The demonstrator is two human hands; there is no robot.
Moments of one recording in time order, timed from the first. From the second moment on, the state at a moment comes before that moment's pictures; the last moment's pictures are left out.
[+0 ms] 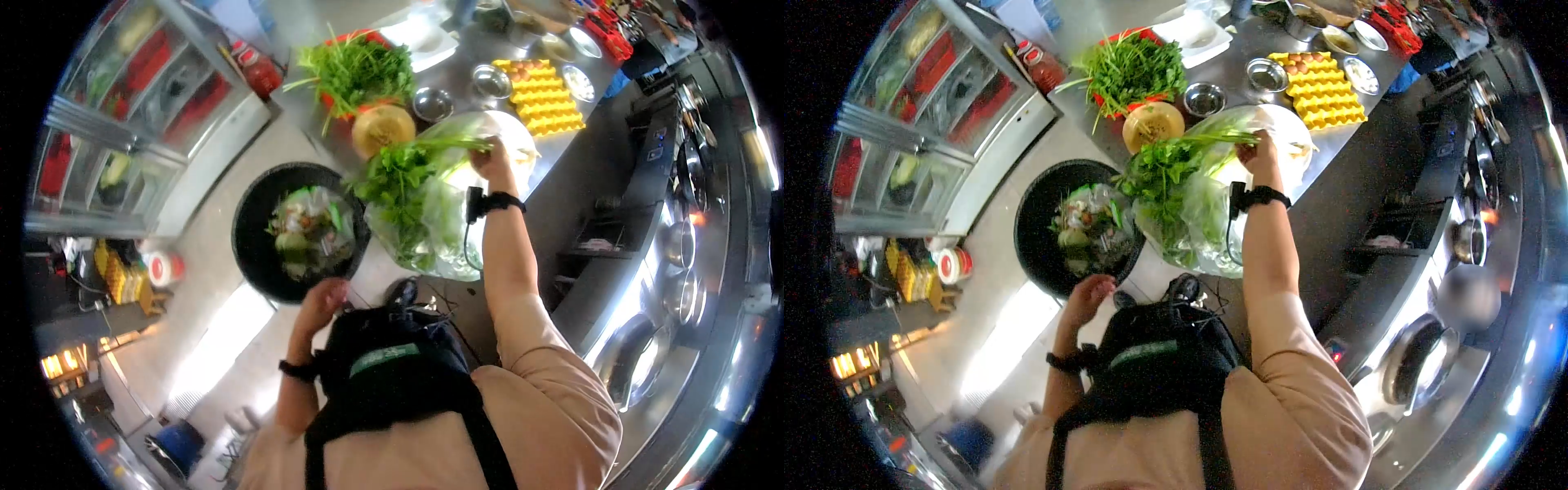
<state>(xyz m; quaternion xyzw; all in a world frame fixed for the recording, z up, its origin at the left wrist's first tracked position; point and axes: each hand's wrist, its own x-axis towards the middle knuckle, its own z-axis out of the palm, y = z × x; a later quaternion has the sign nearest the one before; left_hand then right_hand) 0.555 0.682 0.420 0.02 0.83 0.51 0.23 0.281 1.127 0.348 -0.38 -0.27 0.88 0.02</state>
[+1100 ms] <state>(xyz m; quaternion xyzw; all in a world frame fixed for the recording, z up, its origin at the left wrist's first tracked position) 0.479 0.506 0.528 0.19 0.78 0.60 0.01 0.466 0.888 0.682 0.18 -0.49 0.85 -0.04</state>
